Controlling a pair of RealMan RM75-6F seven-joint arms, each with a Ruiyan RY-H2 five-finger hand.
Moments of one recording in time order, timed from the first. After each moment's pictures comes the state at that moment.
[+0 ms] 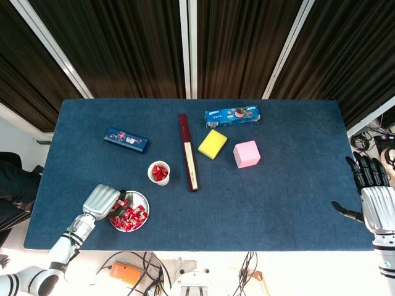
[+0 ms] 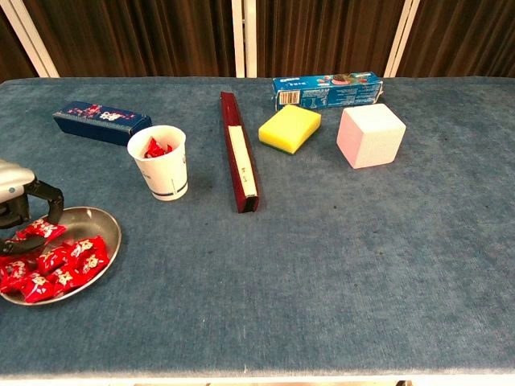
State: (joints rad) left arm -0.45 -1.38 0.05 -1.56 1.37 1.05 0.34; right arm 0.10 -1.04 0.10 -1.69 -1.58 1.56 0.00
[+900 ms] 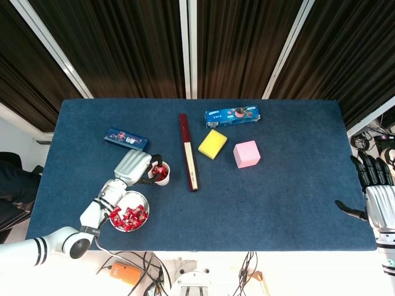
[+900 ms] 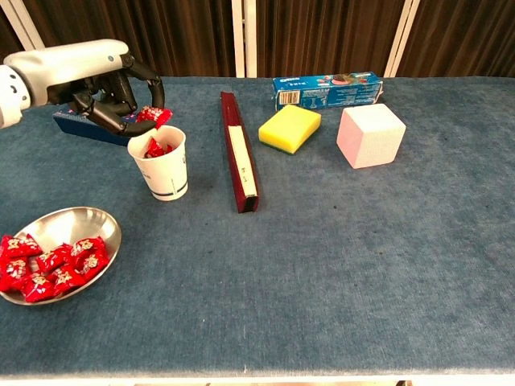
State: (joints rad) left arm -0.68 -1.43 -0.21 -1.62 1.21 0.93 0.20; right arm 0.10 -1.04 0.10 -1.65 -1.55 1.55 0.05
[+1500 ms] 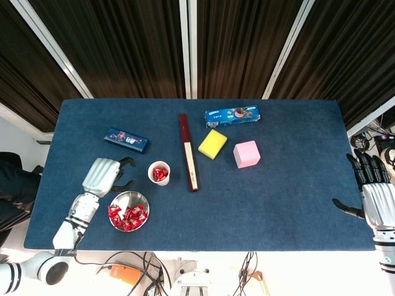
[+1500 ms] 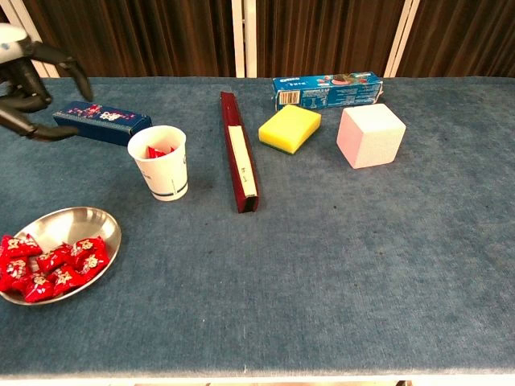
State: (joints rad) left arm -0.50 -1.31 -0.10 -1.76 1.27 1.19 0.22; right arm 0.12 -1.04 0.11 -1.66 -1.56 1.54 0.04
